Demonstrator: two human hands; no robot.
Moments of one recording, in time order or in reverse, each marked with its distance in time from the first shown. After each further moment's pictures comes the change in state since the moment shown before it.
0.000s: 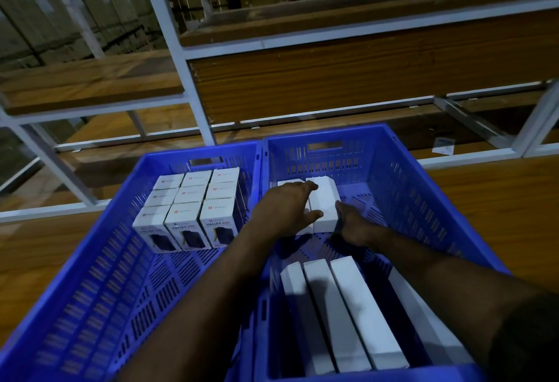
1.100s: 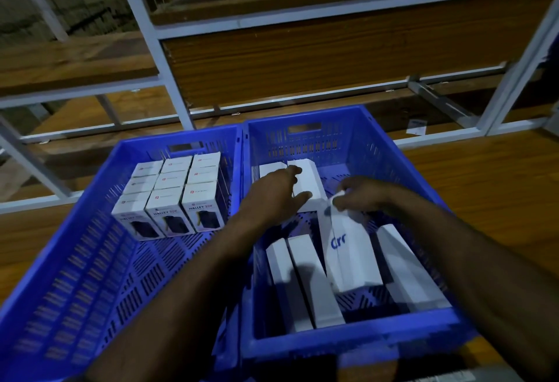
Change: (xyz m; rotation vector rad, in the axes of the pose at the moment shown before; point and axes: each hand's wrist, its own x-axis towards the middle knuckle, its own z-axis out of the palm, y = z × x) left_hand -0.022 0.025 -0.005 -0.237 -0.013 -0.100; right_hand -0.100 -0.063 -0.083 -0.073 -0.128 0.194
